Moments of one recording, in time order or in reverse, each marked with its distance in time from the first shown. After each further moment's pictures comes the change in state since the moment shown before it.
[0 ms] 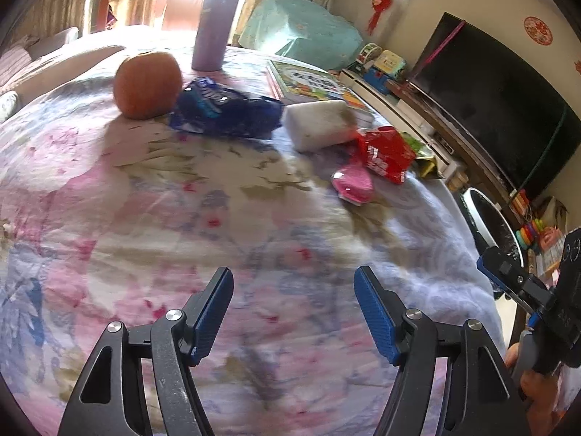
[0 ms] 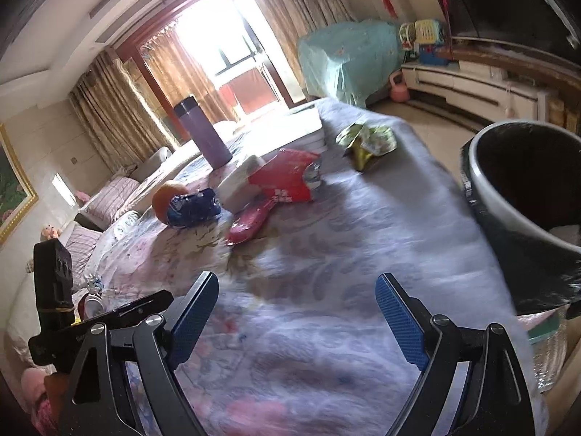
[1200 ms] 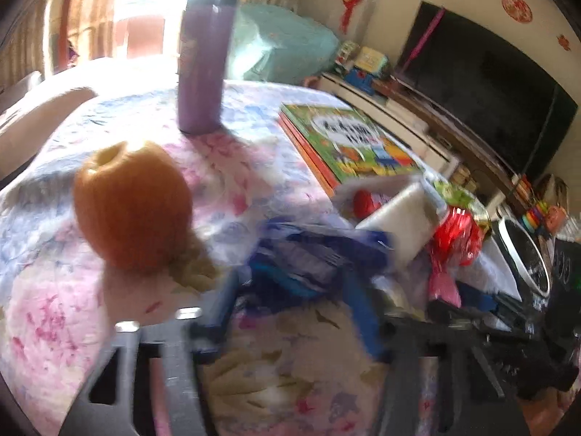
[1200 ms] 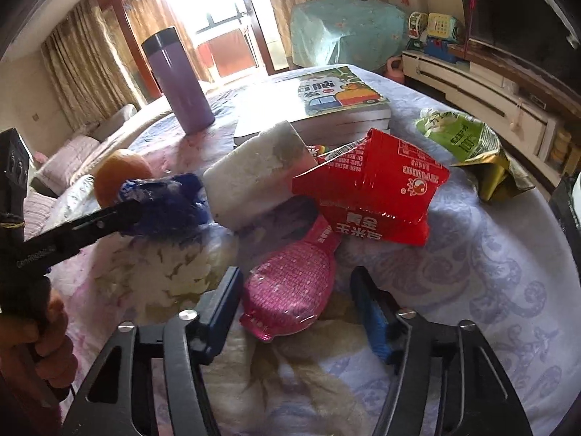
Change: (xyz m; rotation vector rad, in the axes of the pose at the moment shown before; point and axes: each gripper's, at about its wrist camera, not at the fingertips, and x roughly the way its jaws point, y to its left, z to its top) left arm 0.110 0.065 0.142 0.183 0.009 -0.053; right arm 0.129 0.066 0.032 -0.099 0.121 -0.202
